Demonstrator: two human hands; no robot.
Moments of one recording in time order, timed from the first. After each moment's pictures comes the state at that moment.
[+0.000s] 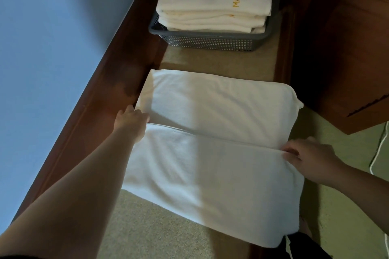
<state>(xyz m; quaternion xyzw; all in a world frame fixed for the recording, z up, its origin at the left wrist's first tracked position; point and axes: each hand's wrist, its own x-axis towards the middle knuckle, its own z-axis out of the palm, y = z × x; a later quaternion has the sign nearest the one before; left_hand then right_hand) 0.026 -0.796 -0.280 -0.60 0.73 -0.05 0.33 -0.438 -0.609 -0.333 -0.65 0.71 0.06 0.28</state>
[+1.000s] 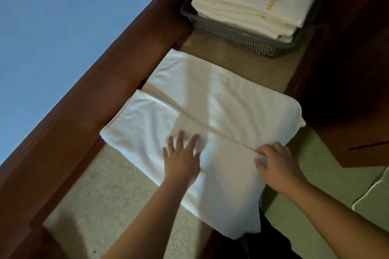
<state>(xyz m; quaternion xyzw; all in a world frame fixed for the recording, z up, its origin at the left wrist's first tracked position) -0.132 -0.597 -0.323 -0.77 0.60 0.22 0.07 -0.409 -0.621 -0.323 -0.69 0.66 0.04 0.29</state>
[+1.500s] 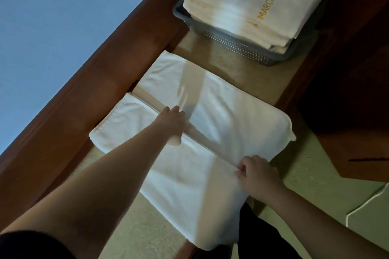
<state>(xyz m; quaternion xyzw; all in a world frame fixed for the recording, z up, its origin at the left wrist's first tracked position) -0.137 -0.756 -0.284 -0.53 0.76 0.10 0.37 -0.423 -0.661 -0.319 -0.71 0.59 0.12 0.37</state>
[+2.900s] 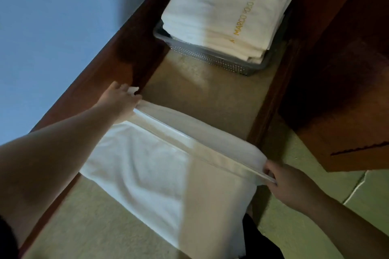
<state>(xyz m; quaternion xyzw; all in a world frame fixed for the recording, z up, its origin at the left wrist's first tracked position) -0.018 -0.830 -0.220 -0.49 0.76 -0.16 0.40 -0.486 -0.650 -0.285 -0.70 0.62 0.08 0.36</state>
